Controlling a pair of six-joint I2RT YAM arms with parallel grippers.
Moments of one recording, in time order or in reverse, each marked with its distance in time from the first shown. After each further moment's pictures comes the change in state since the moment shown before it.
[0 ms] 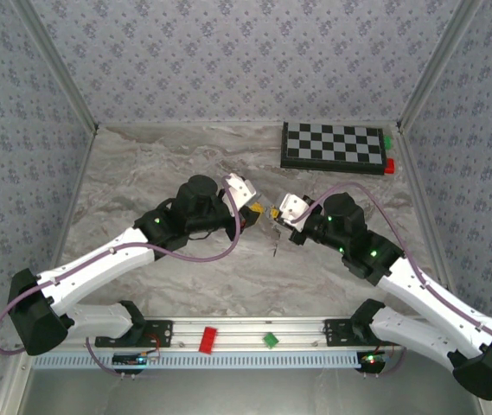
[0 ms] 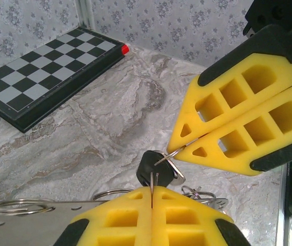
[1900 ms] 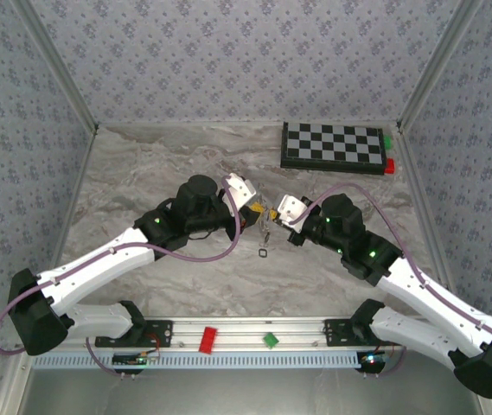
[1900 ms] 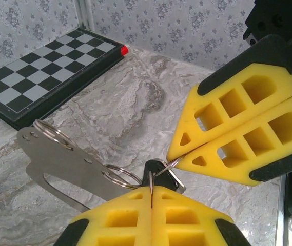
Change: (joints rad) left arm 0.000 0.000 0.000 0.004 0.003 0.000; right arm 0.020 0.004 0.000 -0.001 0.027 -0.005
